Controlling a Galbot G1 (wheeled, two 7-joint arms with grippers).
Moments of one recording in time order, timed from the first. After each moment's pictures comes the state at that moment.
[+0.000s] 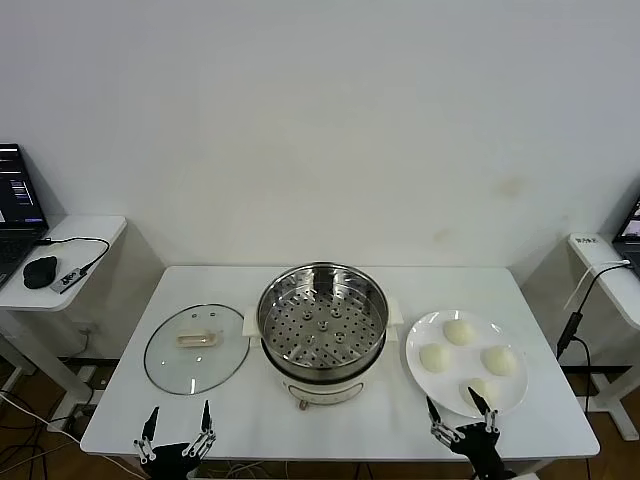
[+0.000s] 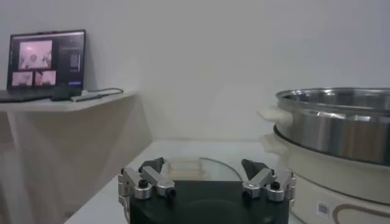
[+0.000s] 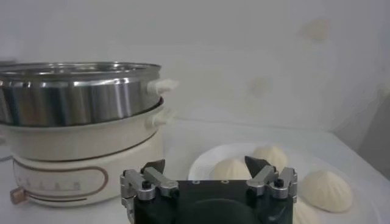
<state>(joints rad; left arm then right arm) 1.88 -1.41 -0.51 -2.12 -0.10 -0.10 -0.26 -1.75 1.34 0.66 2.04 0.21 0.00 -0.15</state>
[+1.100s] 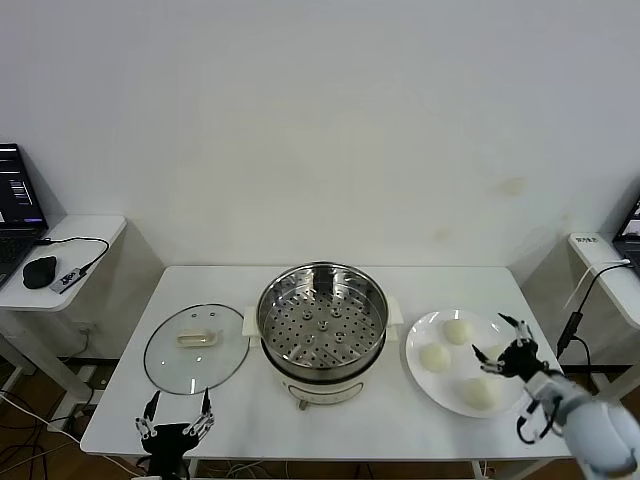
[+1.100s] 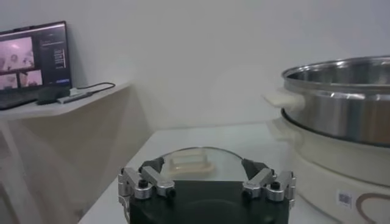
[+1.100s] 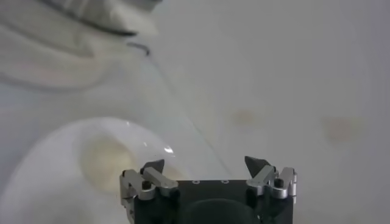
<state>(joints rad) 1.78 -1.43 -0.57 -2.11 -0.04 0.07 -0.19 -1.22 0.78 0.61 1.76 -0.35 -0.10 -0.57</state>
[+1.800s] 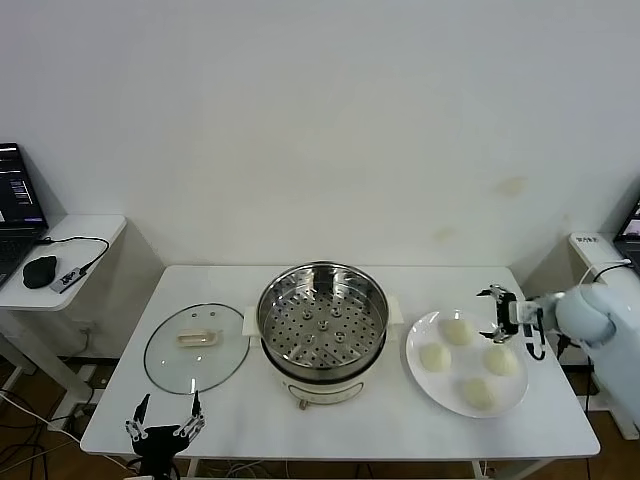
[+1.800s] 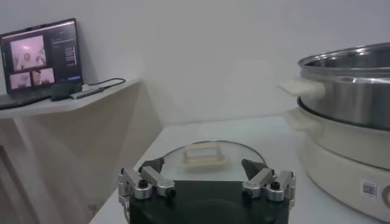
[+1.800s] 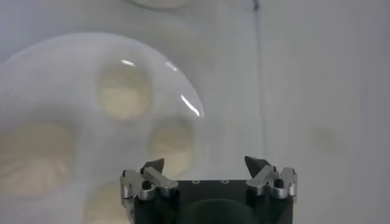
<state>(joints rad) 1.77 -1.43 -0.61 -2.08 -0.04 0.07 -0.18 -0.37 0.57 -0.25 1.35 -0.29 -0.05 -0.95</state>
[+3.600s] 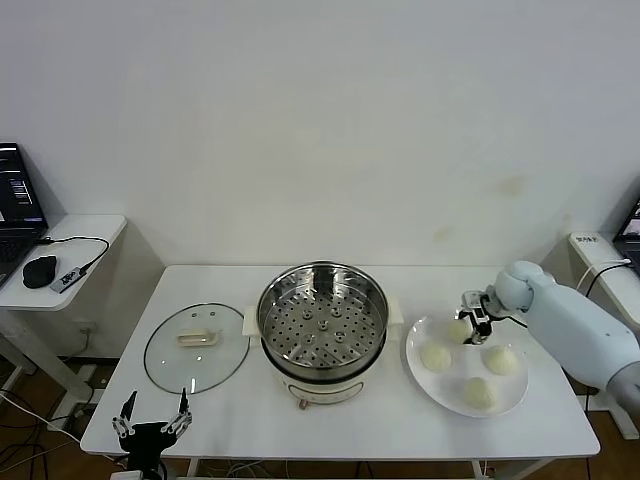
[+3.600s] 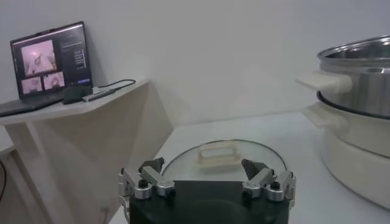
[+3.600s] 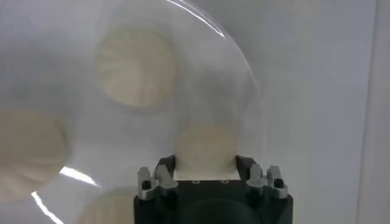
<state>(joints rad) 1.76 -1.40 -0.65 -2.07 -0.05 0.07 -0.18 -0.09 0.80 -0.63 0.98 -0.29 -0.06 -1.02</state>
